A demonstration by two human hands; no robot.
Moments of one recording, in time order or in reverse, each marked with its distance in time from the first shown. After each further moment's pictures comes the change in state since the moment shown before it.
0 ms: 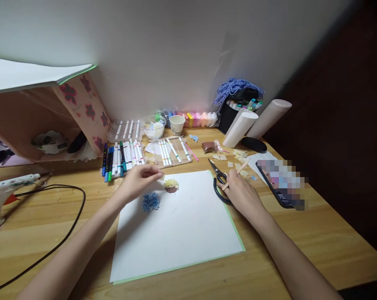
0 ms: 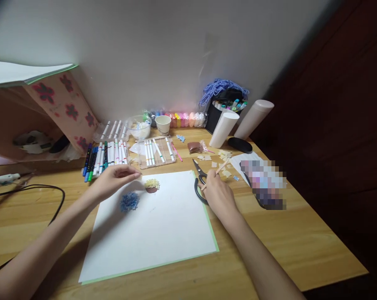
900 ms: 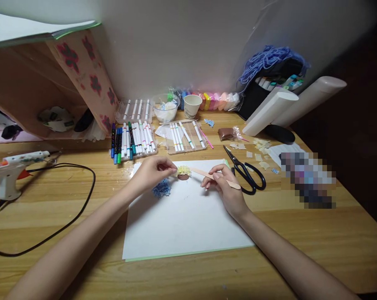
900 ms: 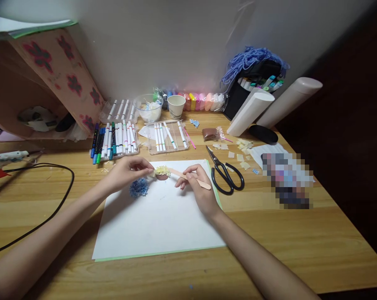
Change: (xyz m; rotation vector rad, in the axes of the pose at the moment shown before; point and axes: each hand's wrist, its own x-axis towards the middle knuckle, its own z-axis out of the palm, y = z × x) left_hand -0.002 -0.025 0.011 0.158 -0.066 0.015; right_hand -0.018 -0.055 0.046 1.592 -0.192 -0.261
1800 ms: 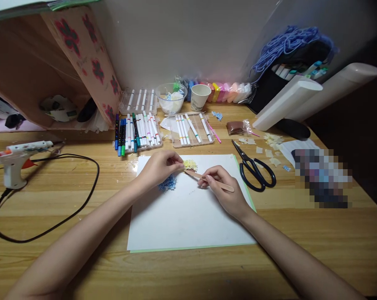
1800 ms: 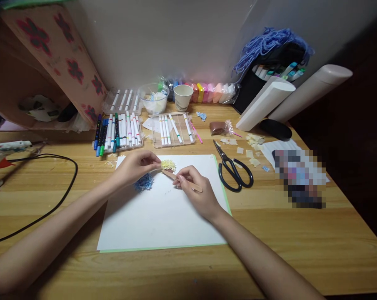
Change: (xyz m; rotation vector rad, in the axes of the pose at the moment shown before) left_hand 0.005 -0.015 0.010 0.091 0.034 0.101; right_hand -0.008 0.002 0.013 -0.290 -0.105 -0.002
